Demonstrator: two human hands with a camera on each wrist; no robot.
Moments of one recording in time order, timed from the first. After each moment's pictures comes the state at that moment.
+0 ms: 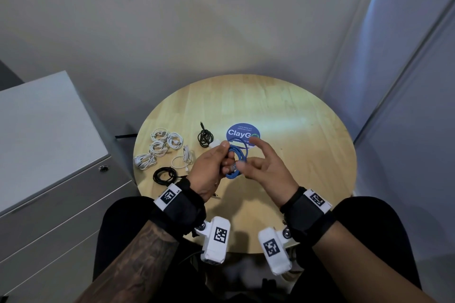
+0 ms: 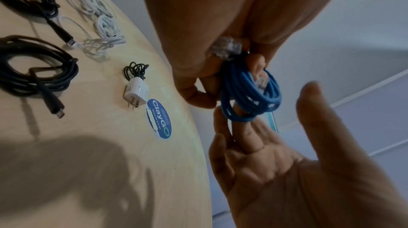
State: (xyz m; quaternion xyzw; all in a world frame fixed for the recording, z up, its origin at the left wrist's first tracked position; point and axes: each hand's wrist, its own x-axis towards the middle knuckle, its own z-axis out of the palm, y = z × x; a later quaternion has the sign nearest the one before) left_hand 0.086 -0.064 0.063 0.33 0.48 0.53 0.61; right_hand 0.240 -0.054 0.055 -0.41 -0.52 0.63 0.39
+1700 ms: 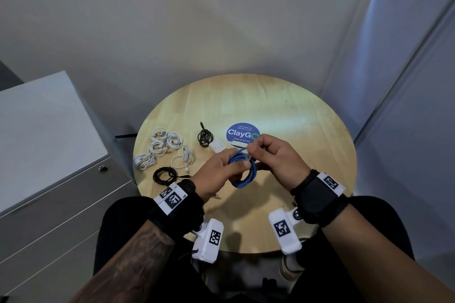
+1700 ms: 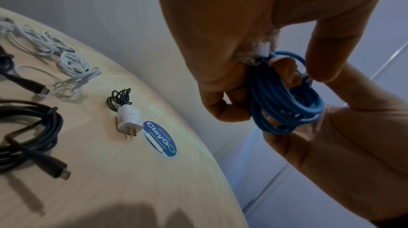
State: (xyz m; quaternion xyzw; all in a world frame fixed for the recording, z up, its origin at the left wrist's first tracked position) left_hand 0.086 -0.066 0.058 0.55 0.42 0.44 0.58; right_hand 0.255 -0.033 0.079 -0.35 -0.55 0.64 0.40
